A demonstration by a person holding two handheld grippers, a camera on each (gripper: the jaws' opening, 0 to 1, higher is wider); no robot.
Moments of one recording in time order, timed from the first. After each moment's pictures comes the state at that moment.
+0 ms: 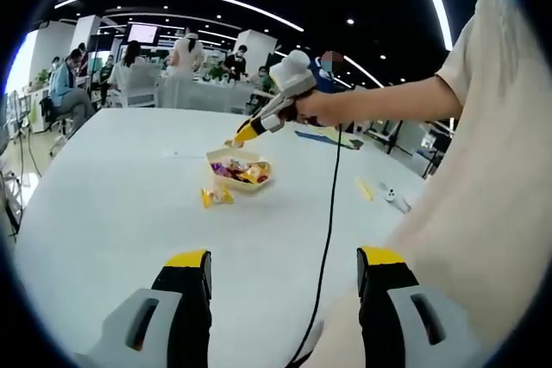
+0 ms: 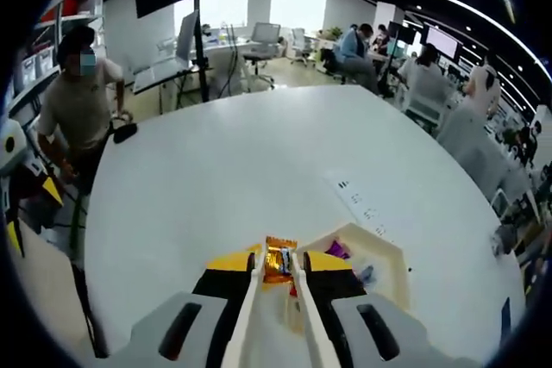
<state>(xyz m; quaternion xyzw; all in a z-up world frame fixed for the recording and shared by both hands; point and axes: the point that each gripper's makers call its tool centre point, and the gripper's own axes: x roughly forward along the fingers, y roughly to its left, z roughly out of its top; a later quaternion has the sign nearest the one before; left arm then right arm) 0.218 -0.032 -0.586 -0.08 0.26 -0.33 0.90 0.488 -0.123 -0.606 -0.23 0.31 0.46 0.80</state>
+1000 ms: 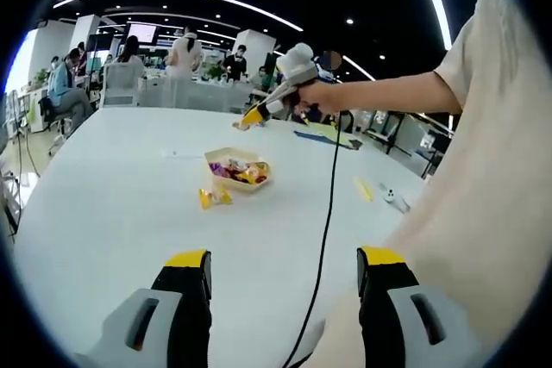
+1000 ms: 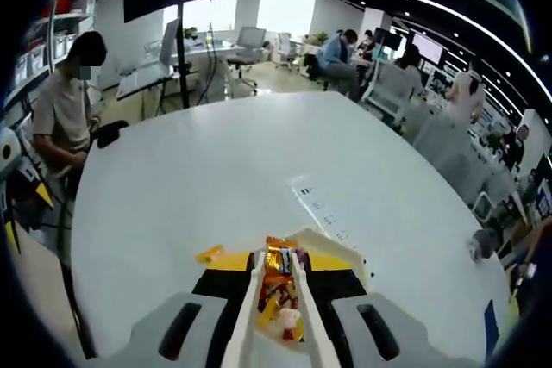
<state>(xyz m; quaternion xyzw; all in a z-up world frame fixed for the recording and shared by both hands) 0.220 -0.035 -0.588 -0.08 0.26 -0.33 0.90 0.530 -0.155 -0.579 -0.25 0.29 0.43 0.82</state>
